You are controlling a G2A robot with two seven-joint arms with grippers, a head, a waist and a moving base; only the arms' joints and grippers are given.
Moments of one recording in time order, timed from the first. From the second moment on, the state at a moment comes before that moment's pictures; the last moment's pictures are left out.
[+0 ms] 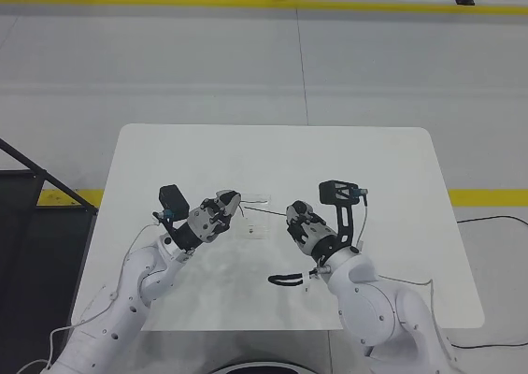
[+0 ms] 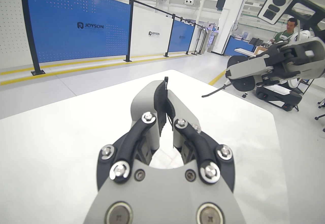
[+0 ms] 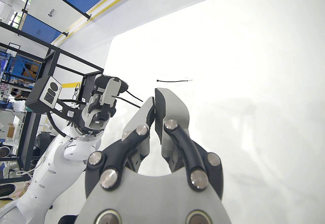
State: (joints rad) left arm 1.22 -1.13 -1.17 -1.44 1.10 -0.61 0.45; right arm -1.27 -1.29 1.05 -2.15 -0.86 0.52 0.66
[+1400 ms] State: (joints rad) left arm 1.22 -1.13 -1.17 -1.44 1.10 -0.61 0.45; right arm -1.22 -1.31 1.03 -2.14 -0.82 0.54 0.68
